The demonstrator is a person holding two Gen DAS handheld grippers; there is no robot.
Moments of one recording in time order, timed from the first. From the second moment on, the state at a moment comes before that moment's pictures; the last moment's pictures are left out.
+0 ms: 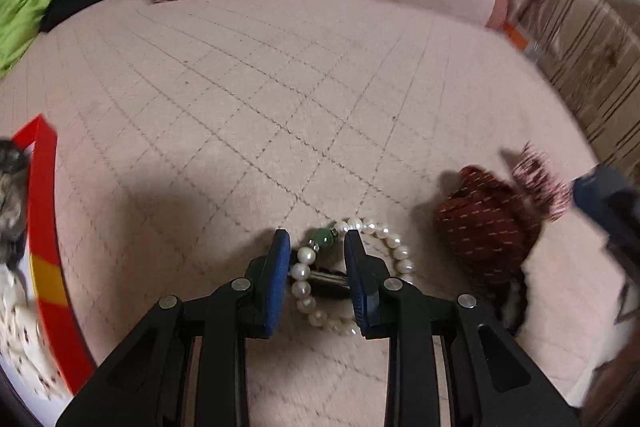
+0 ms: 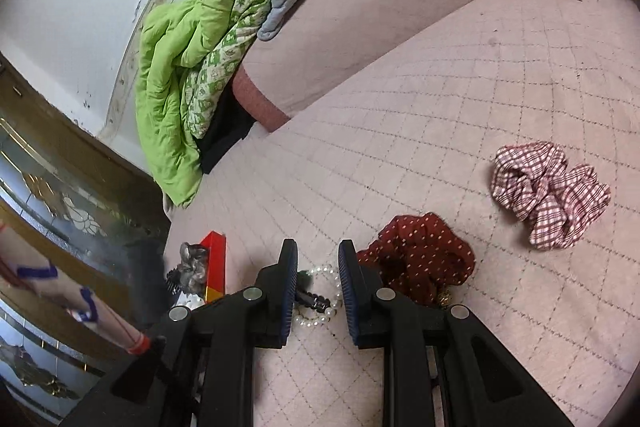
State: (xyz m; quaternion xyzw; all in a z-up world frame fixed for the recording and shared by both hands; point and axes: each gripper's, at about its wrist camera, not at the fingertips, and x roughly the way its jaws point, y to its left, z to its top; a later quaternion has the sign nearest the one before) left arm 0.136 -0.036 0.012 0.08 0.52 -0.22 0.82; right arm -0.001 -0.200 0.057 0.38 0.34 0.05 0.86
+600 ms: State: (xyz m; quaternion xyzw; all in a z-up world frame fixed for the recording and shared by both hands) left arm 0.108 -0.052 0.015 0.15 0.45 -0.23 0.85; right arm -0.008 -0.217 0.056 0.40 0.34 0.03 0.85
